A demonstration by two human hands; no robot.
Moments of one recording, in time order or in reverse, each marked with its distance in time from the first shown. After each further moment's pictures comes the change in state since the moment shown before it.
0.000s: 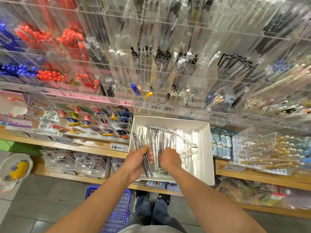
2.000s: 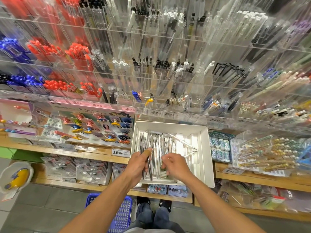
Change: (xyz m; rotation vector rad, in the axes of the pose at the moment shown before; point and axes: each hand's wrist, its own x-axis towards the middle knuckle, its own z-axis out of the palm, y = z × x) left_hand -0.007 0.001 0.000 0.316 0.018 0.137; right_hand -0.039 0.025 -0.037 0.460 -0.141 -0.267
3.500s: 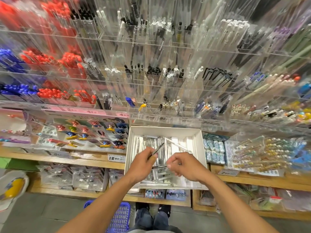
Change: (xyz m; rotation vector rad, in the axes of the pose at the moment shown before) left_hand 0.003 0.011 0.016 0.640 -0.149 0.382; right_hand -0.031 -0.018 -0.069 -0.031 -0.164 -0.107
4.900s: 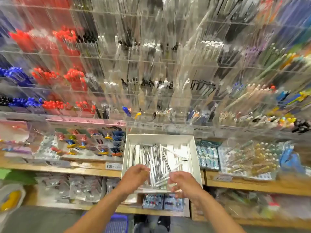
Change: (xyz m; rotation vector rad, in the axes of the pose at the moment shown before) left_hand -0.041 0.005 -0.005 -0.157 -0.033 -0.192; right_hand -0.040 0.026 0.026 0.584 0.105 0.308
